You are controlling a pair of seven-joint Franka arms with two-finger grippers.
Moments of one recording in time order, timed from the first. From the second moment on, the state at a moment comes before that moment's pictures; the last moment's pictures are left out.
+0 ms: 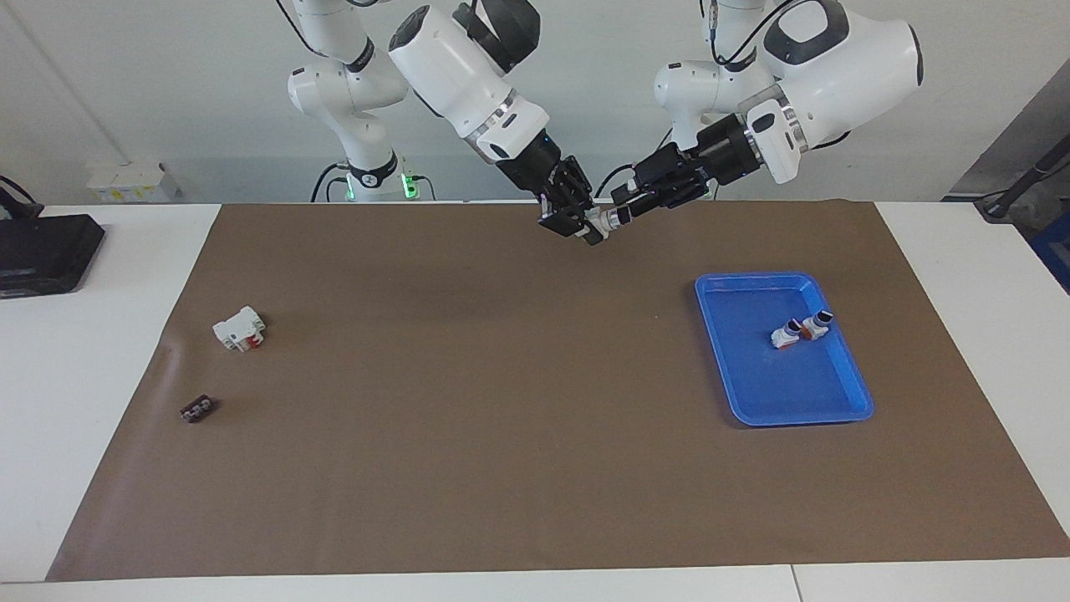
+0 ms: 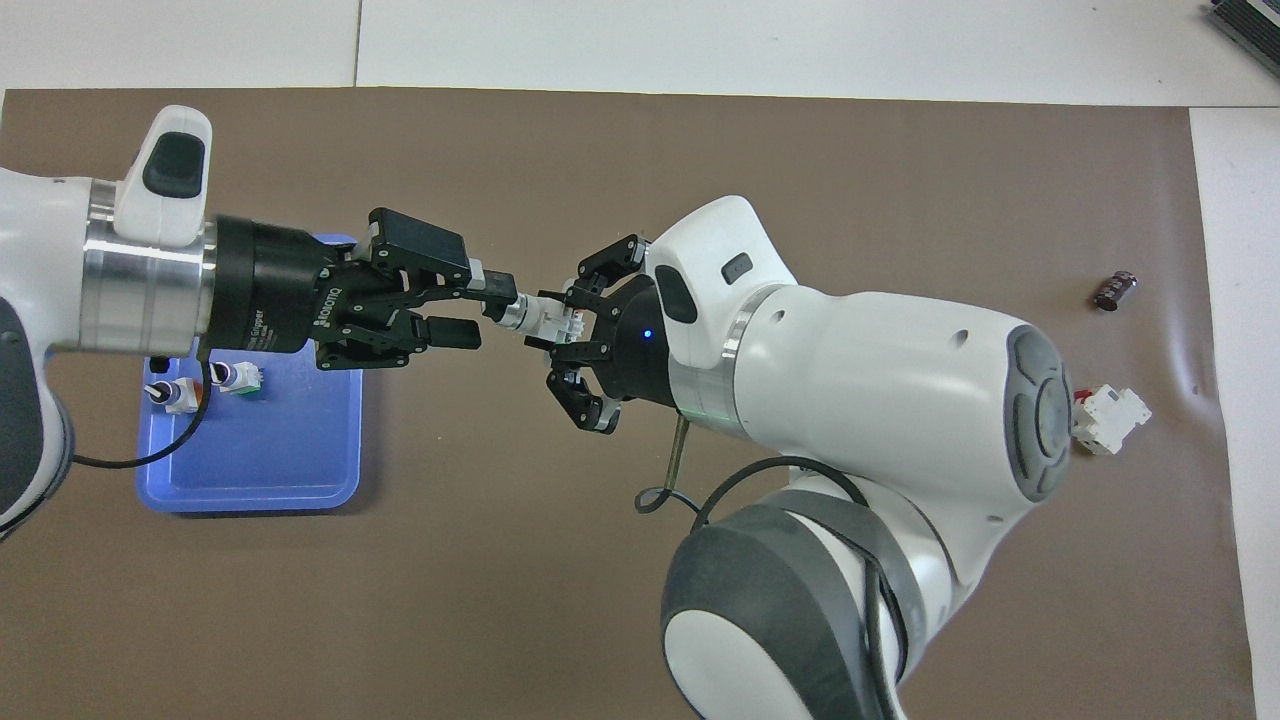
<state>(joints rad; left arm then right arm) -0.14 -0.05 -0.11 -1.77 -0.95 1.84 -0.39 0.25 0.07 0.37 -1.78 0.61 2.46 -1.09</state>
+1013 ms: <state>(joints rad) -0.14 -0.06 -0.11 -1.80 -0.95 1.85 -0.39 0.25 0.07 0.37 -1.79 0.60 2.46 -1.08</state>
